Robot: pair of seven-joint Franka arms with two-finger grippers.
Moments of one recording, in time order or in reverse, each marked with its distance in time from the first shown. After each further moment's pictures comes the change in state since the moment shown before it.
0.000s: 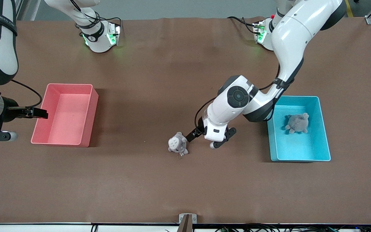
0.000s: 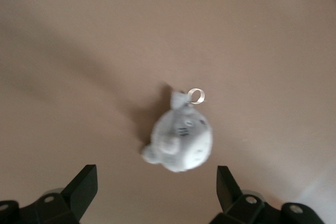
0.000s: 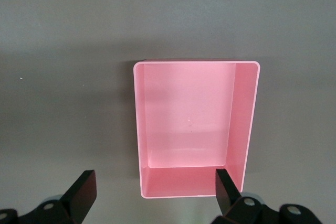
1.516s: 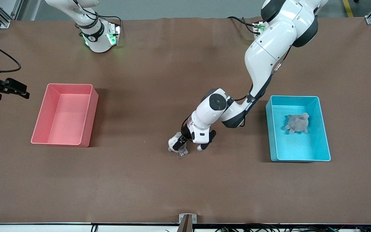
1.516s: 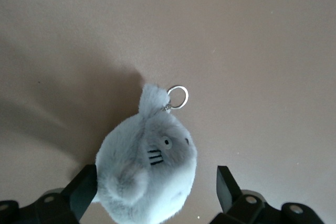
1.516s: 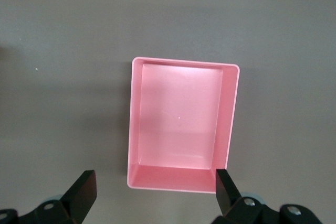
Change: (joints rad) left arm -0.202 0.213 0.167 0.099 0.000 0.311 -0.161; right arm -0.049 -0.320 0.005 -0.272 0.000 0.105 -0.132
